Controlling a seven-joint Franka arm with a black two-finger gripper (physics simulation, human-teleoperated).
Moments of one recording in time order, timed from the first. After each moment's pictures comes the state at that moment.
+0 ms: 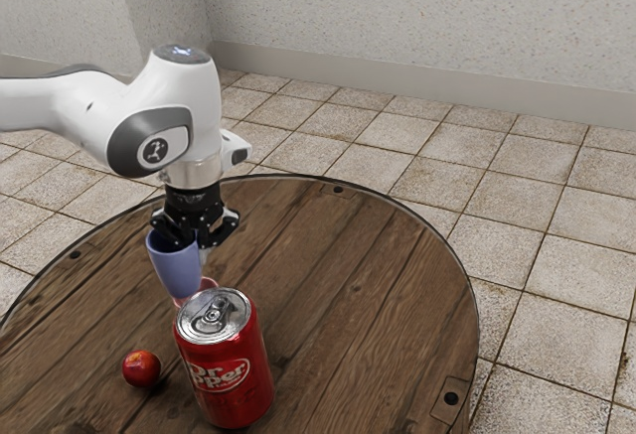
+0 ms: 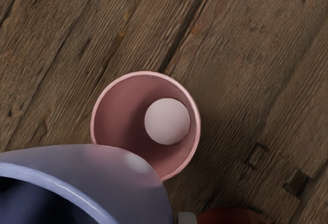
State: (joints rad) arm 0.09 -0.17 -0.25 -2.21 0.11 1.95 -0.75
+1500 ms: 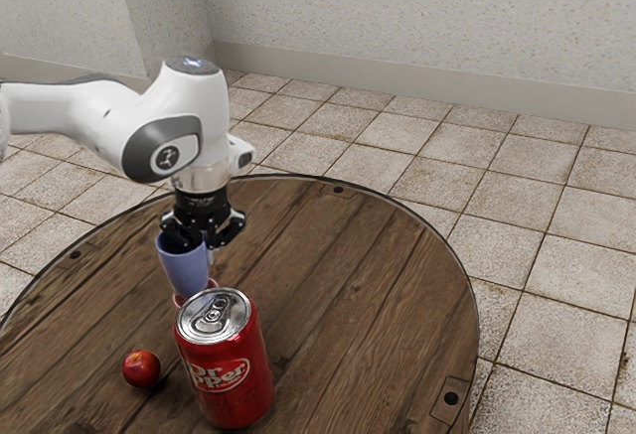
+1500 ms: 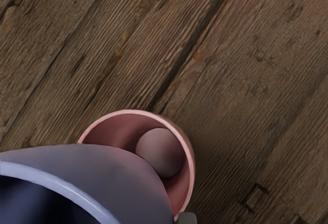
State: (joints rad) arm 0.10 -0.08 -0.23 -2.18 0.15 2.01 -0.82
